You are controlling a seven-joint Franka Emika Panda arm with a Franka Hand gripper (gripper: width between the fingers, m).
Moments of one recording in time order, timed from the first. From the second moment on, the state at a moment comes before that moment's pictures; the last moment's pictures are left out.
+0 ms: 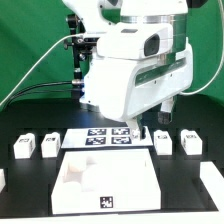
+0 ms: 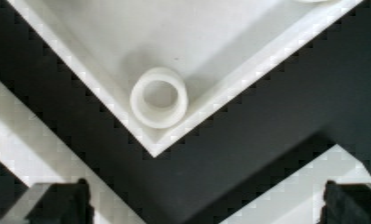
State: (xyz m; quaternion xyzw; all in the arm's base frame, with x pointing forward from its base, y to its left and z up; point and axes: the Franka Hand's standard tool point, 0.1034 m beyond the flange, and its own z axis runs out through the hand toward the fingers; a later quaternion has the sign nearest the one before) arm 0.566 0.053 0.113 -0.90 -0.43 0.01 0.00
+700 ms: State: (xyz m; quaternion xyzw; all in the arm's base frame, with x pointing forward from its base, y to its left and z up) arm 0.550 0.054 0.106 -0.88 -0.48 0.00 0.00
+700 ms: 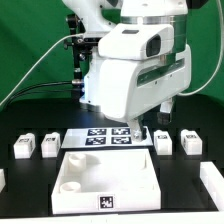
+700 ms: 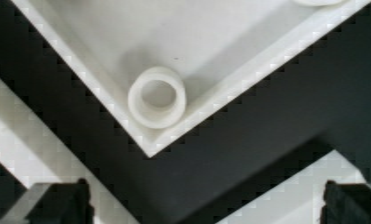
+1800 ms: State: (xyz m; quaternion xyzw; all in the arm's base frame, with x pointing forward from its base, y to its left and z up) arm 0.438 -0.012 0.012 -0.71 -0.70 -0.01 0.01
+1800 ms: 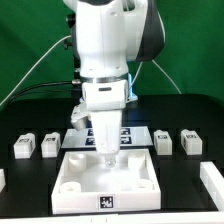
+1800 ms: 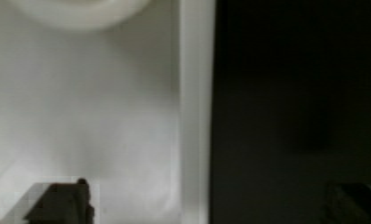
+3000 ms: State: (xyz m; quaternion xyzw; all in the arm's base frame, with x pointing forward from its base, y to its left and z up) arm 0.440 -0.020 0.009 -0.72 -0.70 -0.01 0.01
